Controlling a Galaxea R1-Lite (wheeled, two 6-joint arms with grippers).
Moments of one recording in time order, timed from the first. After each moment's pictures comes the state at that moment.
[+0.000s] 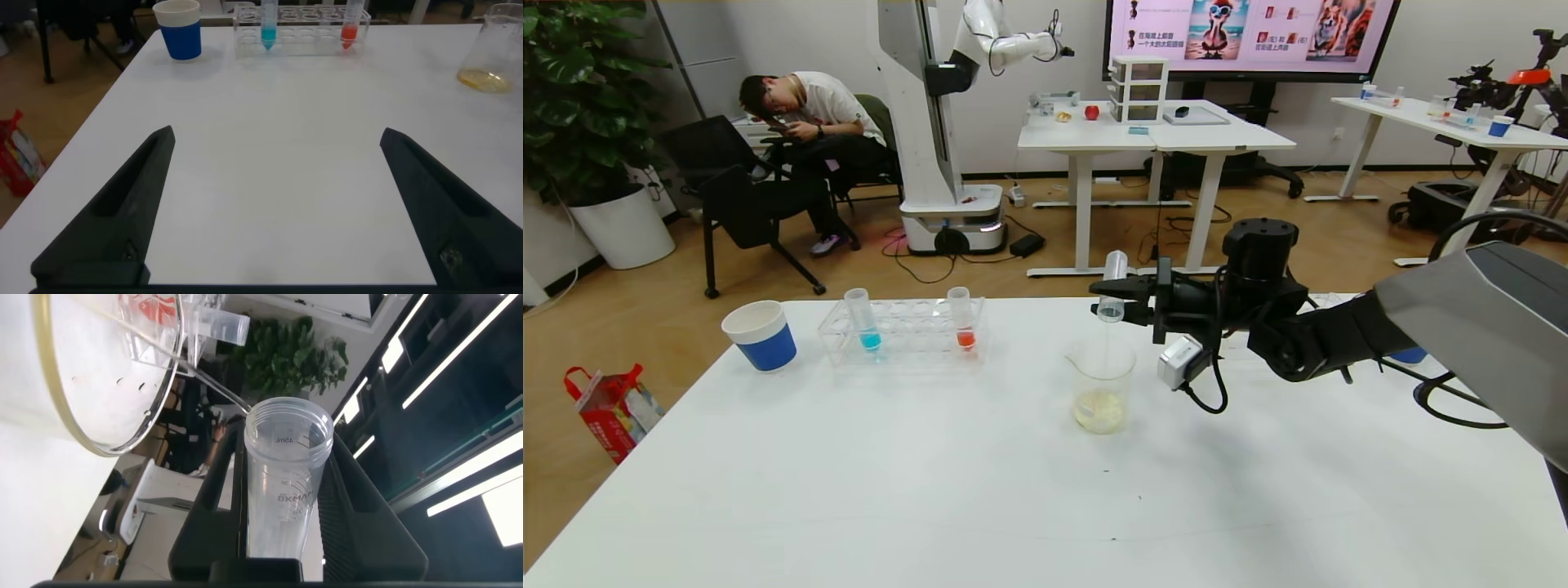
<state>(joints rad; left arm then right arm) 0.00 0.00 0.00 0.00 0.00 0.01 0.32 2.33 -1.45 -0.79 1.00 -1.90</state>
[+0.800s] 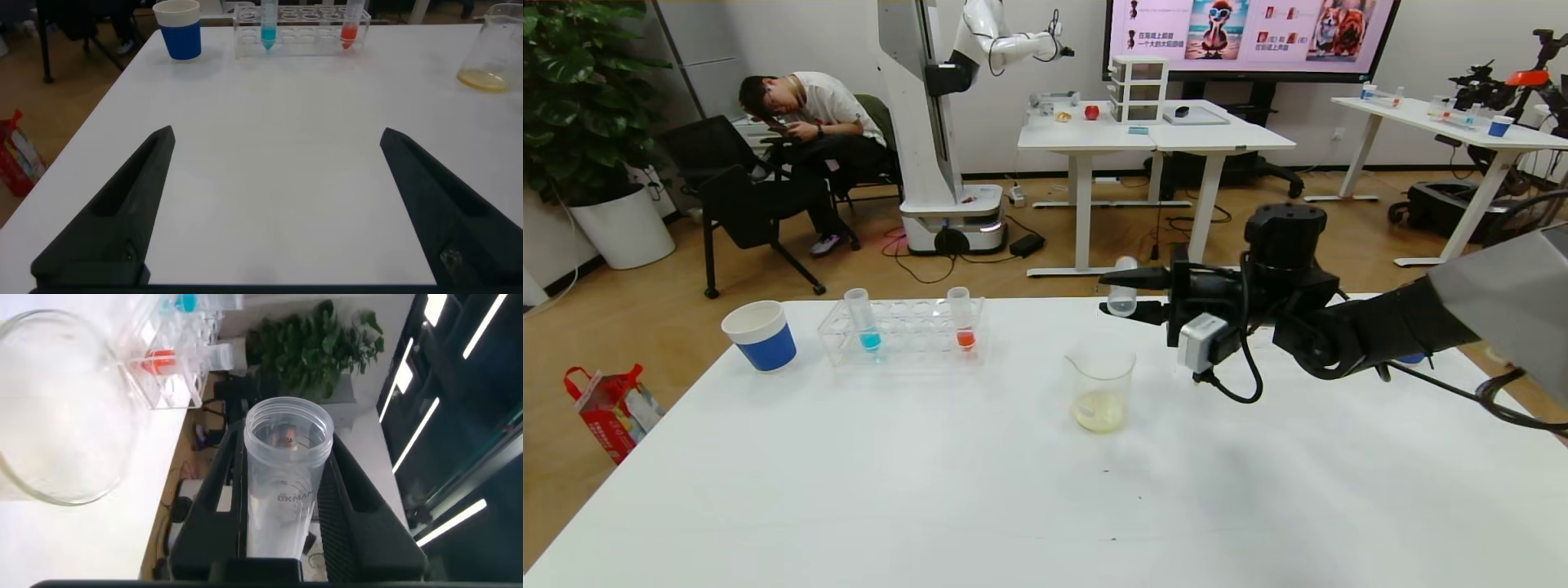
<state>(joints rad) 0.00 0.00 0.00 0.00 0.00 0.01 0.31 2.20 -1.35 -0.78 1.01 -1.53</state>
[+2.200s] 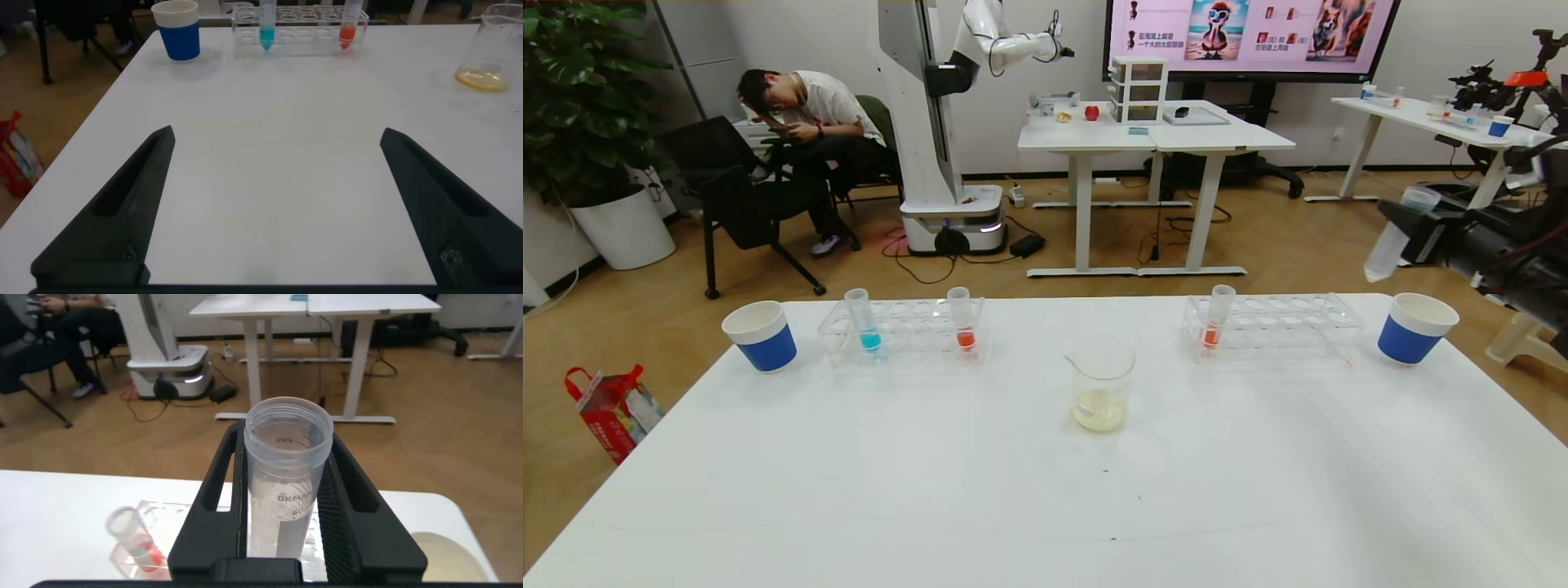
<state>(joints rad) 0.00 0.00 0.00 0.00 0.00 0.01 -0.21 1.81 -0.91 -0.98 0.30 0.11</state>
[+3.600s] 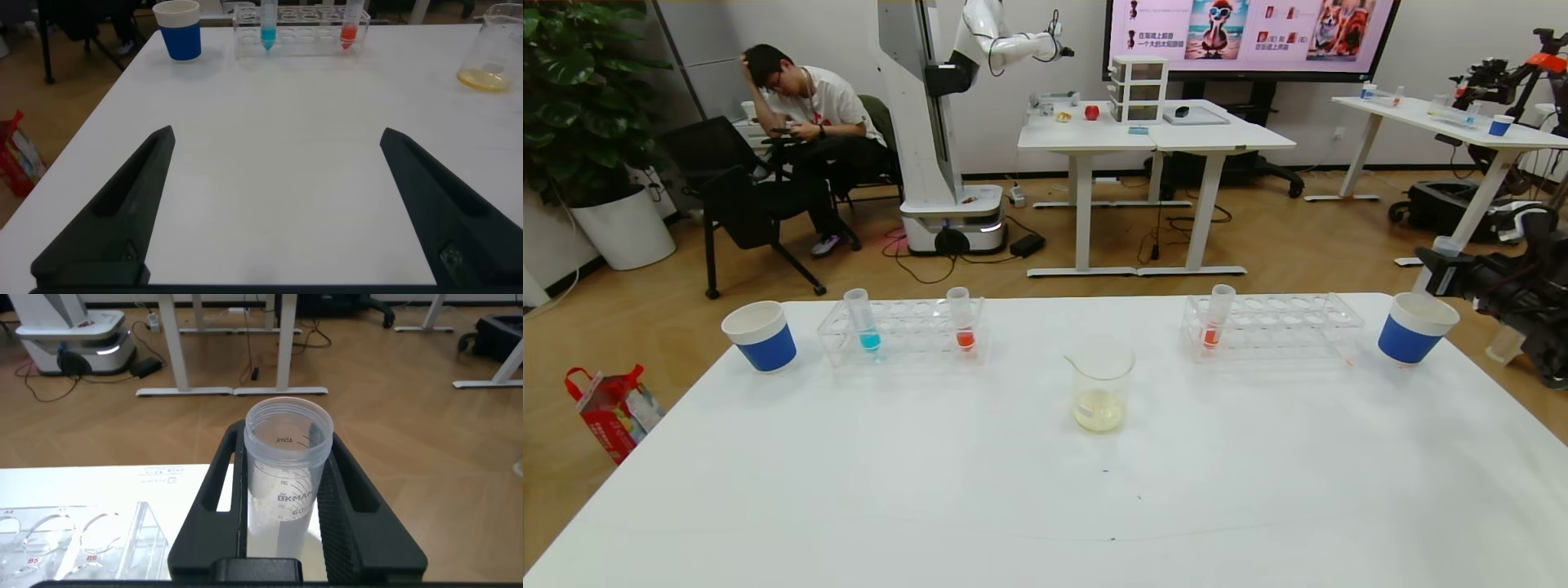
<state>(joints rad) 0.00 0.00 0.00 0.00 0.00 0.01 -0.42 2.24 -1.23 -1.01 0.34 0.02</state>
